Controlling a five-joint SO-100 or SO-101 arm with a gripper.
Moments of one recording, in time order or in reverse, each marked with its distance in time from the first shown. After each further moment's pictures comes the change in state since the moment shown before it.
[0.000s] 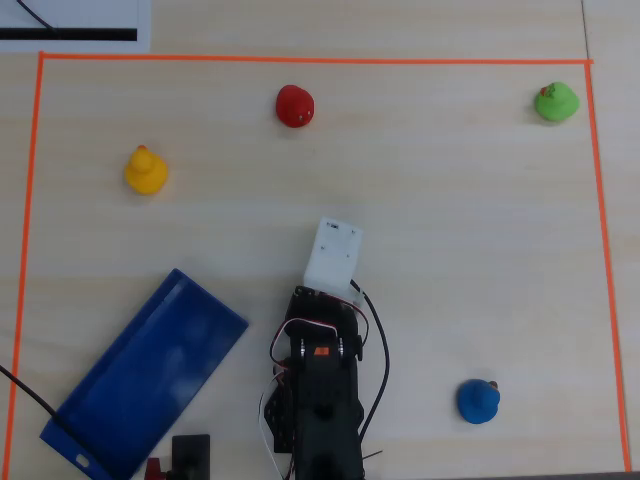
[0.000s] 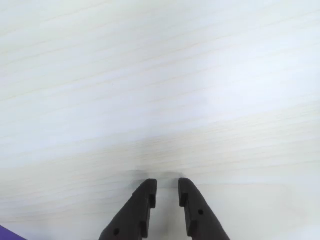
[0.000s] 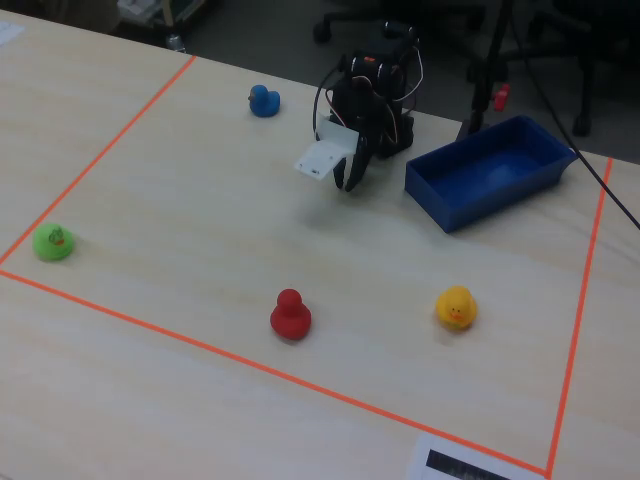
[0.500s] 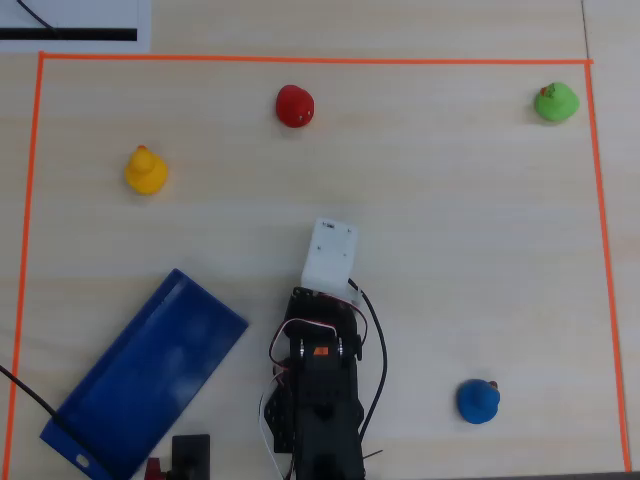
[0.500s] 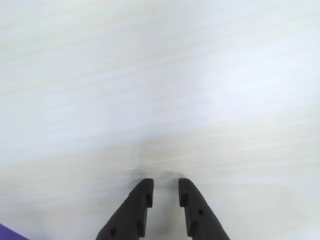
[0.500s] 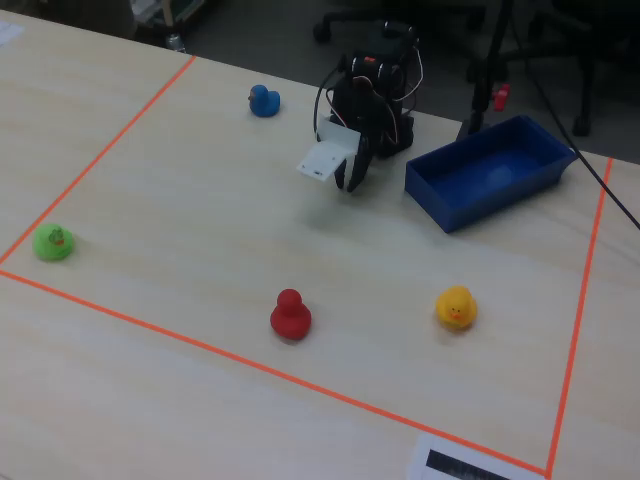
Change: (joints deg) arm -0.7 0.0 0.0 0.0 -1.9
